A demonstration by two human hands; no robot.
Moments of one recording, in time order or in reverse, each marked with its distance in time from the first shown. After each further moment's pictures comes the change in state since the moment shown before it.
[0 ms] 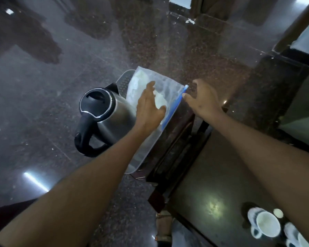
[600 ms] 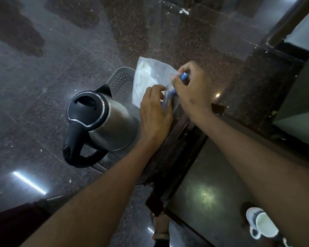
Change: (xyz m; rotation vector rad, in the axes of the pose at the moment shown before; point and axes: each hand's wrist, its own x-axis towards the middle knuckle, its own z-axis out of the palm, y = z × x) left_hand -0.009 0.027 0.020 -0.052 0.224 0.114; right_hand 0.000 -0.051 0.005 0.335 0.292 -0.133
